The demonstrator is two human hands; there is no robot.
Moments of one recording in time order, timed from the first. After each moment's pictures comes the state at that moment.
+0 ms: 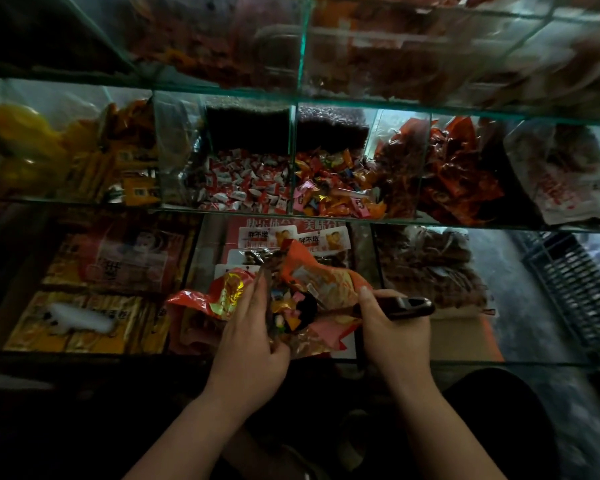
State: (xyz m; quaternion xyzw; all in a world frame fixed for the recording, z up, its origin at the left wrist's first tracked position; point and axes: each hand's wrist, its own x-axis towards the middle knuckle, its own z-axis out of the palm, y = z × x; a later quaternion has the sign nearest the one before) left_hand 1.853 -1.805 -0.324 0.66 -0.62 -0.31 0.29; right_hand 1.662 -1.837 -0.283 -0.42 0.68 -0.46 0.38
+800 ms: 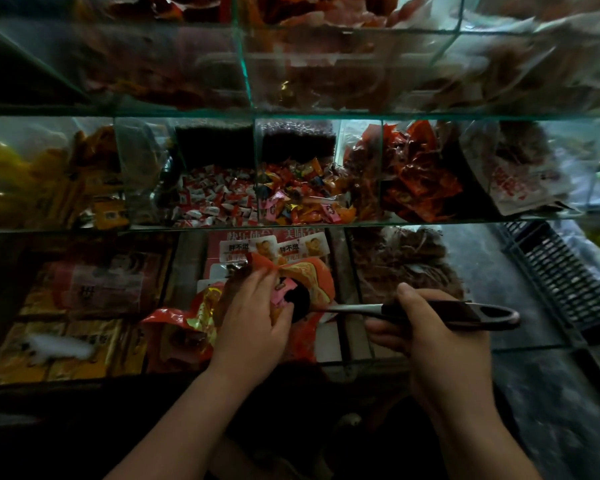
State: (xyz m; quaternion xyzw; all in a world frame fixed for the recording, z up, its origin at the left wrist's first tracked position) left_hand 1.819 -1.844 -0.309 0.65 -0.67 -0.23 0.28; right_hand 1.607 -1.807 -0.232 -0.30 0.60 -0.59 0.45
